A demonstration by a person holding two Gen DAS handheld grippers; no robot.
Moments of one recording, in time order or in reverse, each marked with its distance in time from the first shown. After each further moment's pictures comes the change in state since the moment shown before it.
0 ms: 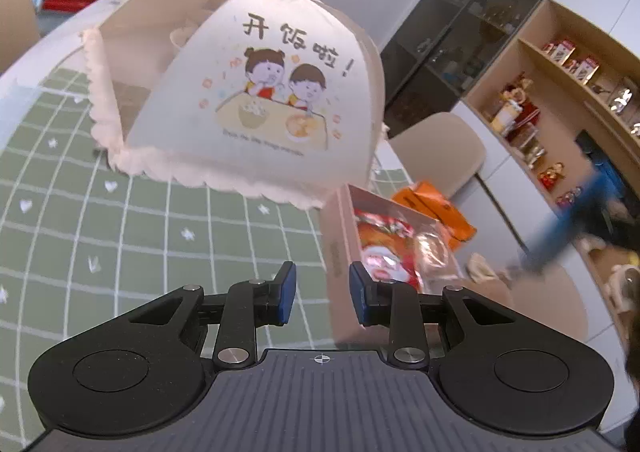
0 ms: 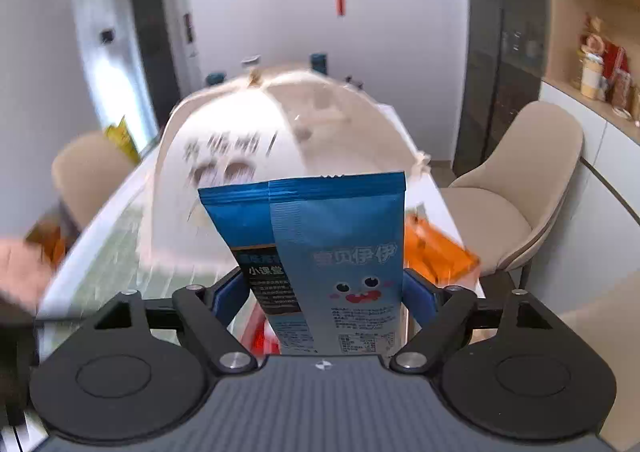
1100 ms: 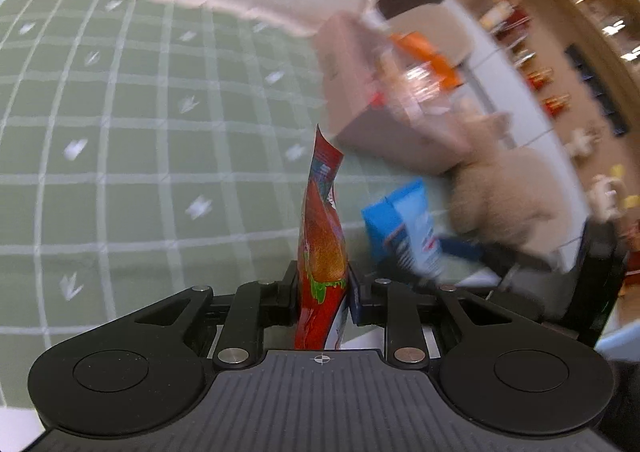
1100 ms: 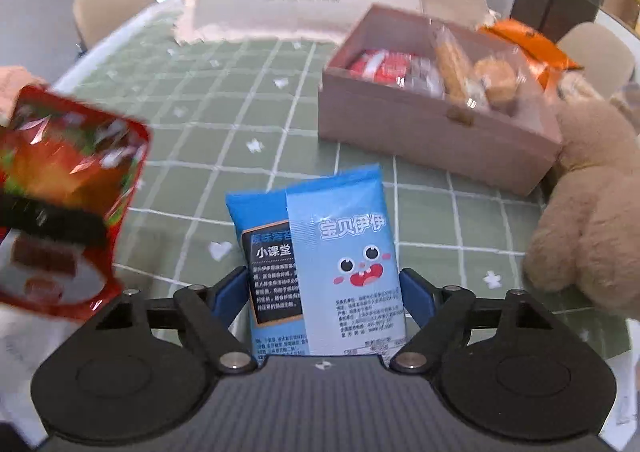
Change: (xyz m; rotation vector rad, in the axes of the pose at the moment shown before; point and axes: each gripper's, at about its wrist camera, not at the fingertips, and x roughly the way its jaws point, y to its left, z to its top) left arm -0.021 0.015 -0.100 -0.009 0.311 -0.093; right arm 0.054 0.092 -0.229 -0.162 0.301 0.026
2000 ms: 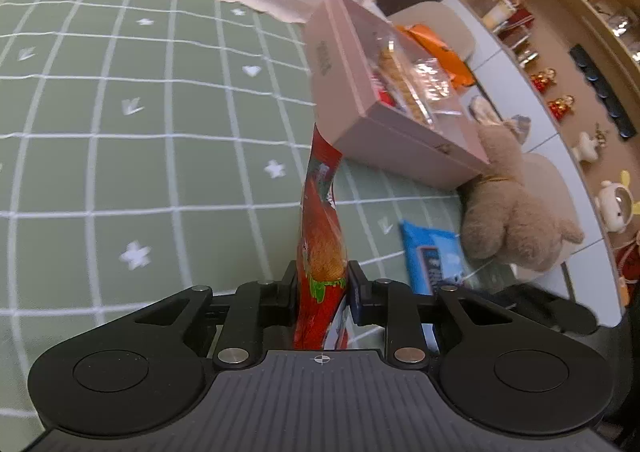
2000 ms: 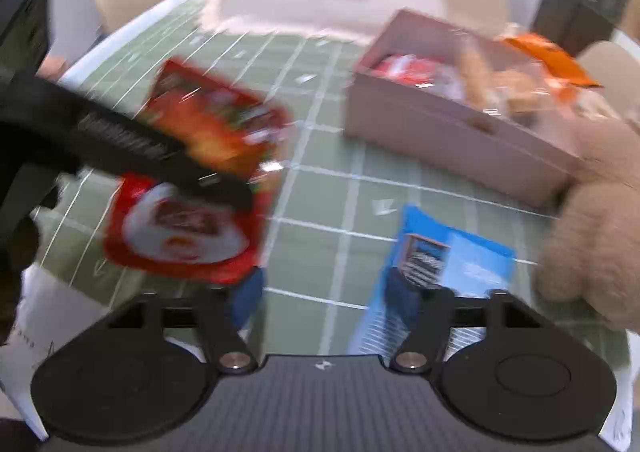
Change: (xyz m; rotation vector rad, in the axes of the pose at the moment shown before) left arm 0.077 0.001 0.013 0.006 0.004 0.040; right arm 0.008 0.007 -0.007 -0.047 -0.001 -0.004
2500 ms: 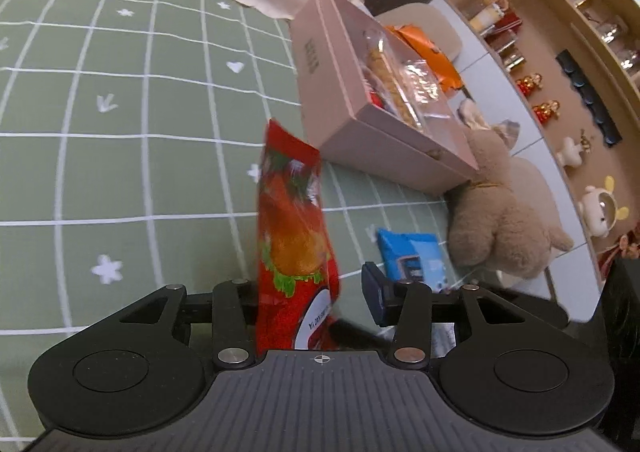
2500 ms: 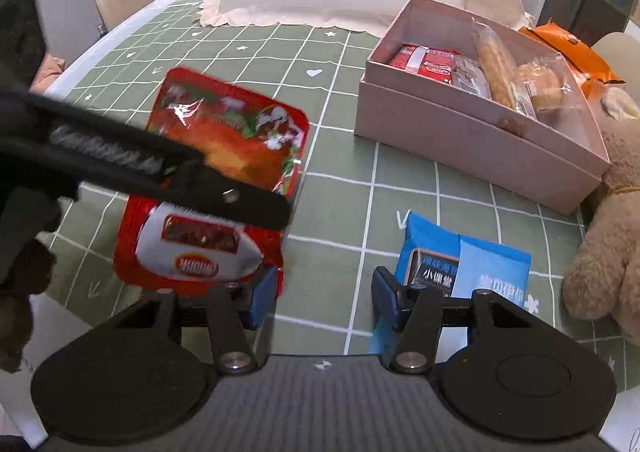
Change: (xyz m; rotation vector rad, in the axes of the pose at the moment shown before) left arm 0.021 -0.001 0.009 -0.011 0.001 -0.090; right arm 0.027 0.010 0.012 -0.021 0.043 0.051
